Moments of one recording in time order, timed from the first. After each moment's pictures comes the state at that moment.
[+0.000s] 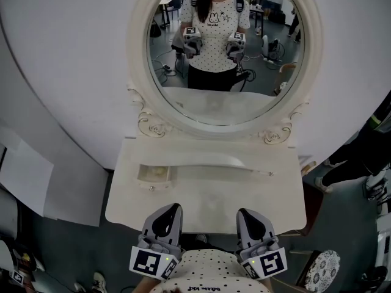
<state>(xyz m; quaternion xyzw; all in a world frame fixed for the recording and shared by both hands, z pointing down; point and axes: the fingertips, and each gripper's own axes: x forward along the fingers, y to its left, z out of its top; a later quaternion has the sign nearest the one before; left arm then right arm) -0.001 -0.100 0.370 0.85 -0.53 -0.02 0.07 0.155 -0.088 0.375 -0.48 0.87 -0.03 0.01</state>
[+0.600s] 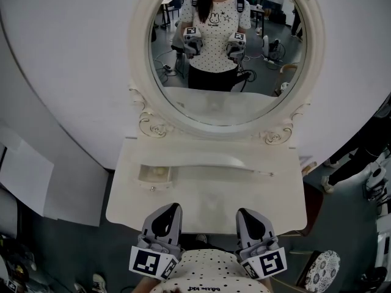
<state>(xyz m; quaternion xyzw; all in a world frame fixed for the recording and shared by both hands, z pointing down) -0.007 -0.101 0.368 0.85 -0.53 -0.02 0.07 0.150 -0.090 0.376 -0.48 0.87 -0.03 0.01</state>
